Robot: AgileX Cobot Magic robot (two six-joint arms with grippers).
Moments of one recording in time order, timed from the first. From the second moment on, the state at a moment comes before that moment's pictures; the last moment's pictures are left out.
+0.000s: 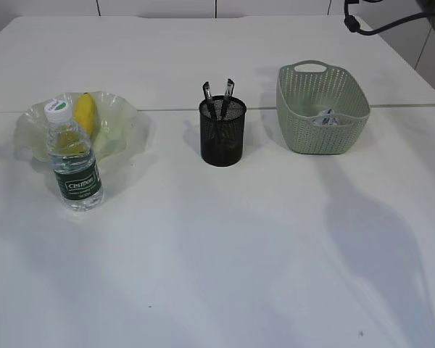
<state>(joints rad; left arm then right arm) 0.55 1.45 -1.10 -1.65 0.26 1.87 0.03 2.66 -2.93 -0.15 0.71 -0.01</state>
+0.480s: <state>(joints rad) 0.55 1.45 -1.10 -1.72 0.23 1.96 0.09 2.64 -2.93 -0.16 0.71 -0.05</state>
